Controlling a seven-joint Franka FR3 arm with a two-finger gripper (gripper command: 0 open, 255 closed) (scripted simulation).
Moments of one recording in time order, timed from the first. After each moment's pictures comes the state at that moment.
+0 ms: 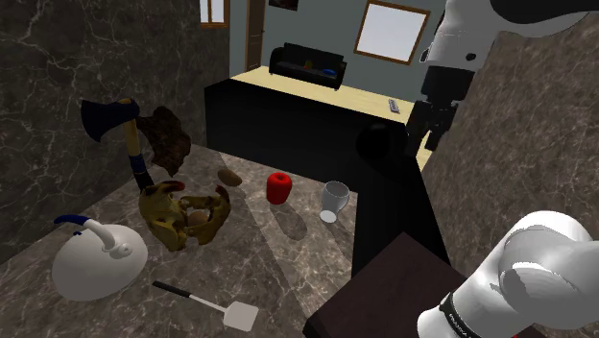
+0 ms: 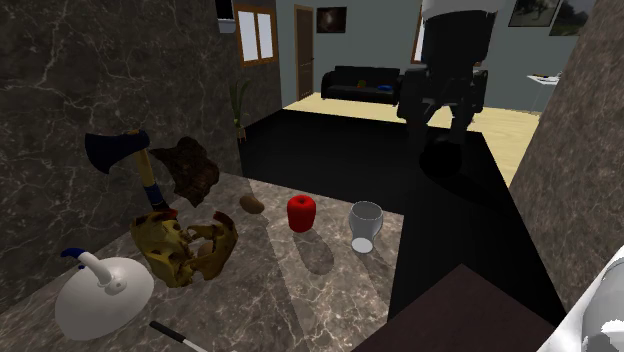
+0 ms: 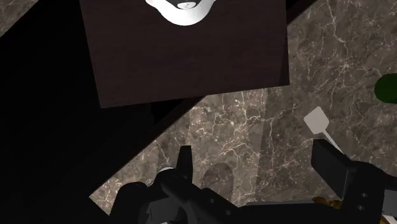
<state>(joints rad) 0.01 -0.82 -0.01 -2.41 0.08 1.44 0.06</state>
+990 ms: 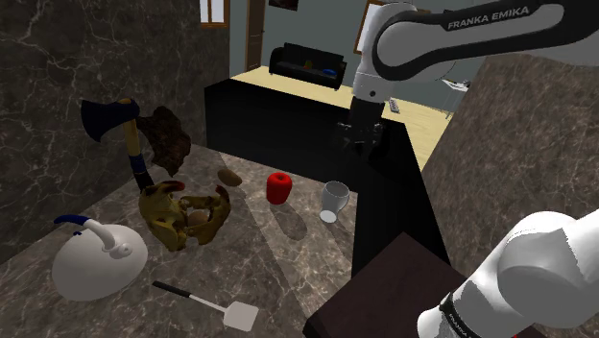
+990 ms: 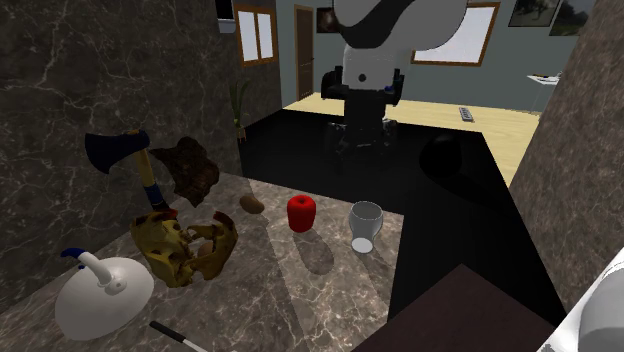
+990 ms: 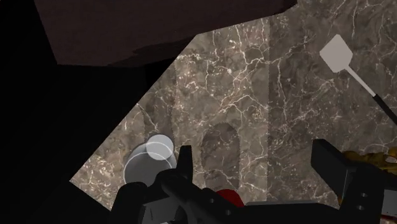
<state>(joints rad) -0.02 -0.41 0.05 -2.38 0.11 1.87 0.17</state>
